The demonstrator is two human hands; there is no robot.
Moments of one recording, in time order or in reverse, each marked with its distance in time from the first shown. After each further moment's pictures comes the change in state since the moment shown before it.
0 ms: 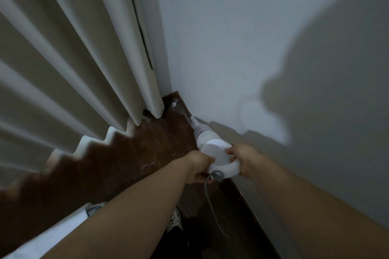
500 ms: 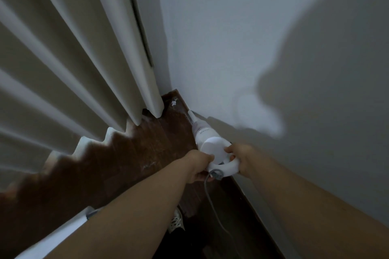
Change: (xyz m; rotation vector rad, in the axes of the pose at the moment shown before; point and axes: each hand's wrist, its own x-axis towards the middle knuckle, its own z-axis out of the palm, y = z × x) left_hand 0.022 0.006 -0.017 -0.017 0.021 -0.002; right_hand 0.013 -0.009 0.015 0.044 -0.026 0.025
